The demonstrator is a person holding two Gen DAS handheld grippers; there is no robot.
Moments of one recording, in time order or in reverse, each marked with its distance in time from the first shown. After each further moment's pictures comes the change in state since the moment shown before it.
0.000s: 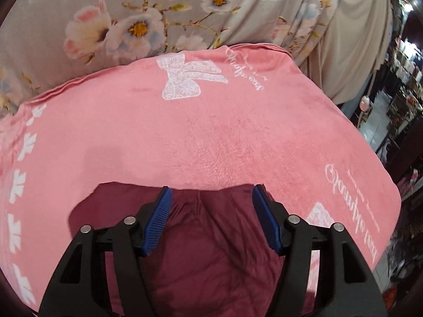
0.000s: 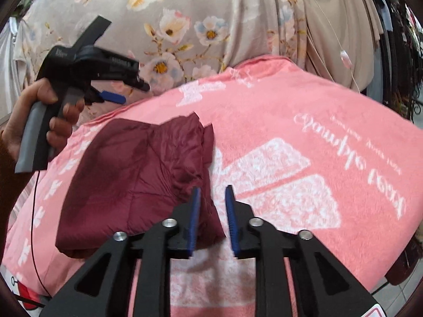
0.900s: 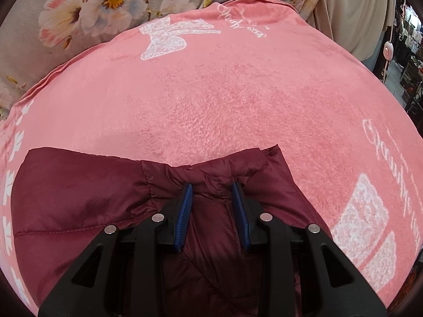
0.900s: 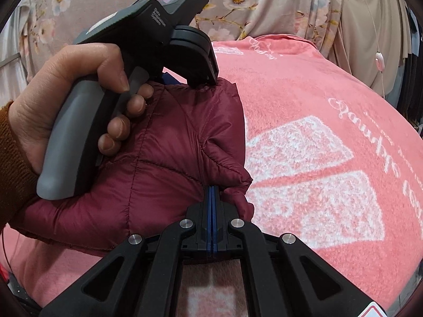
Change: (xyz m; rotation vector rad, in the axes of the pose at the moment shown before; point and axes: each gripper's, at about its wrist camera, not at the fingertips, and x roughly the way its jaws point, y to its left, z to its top) left arm 0.115 -0.041 -0.039 0.080 0.101 0.108; right arm 0.085 0.027 -0.037 -0.160 0.159 -0.097
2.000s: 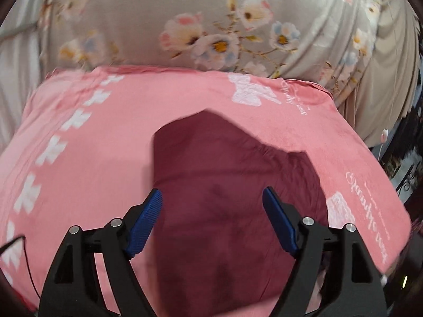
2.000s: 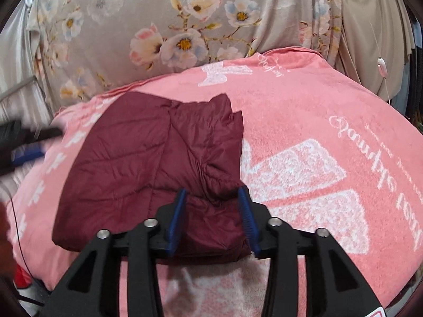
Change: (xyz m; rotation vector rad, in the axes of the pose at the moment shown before) left arm -0.189 0.096 -0.145 -0.410 -0.283 0.080; right arm -0.040 -0.022 0.032 0.063 -0.073 0.132
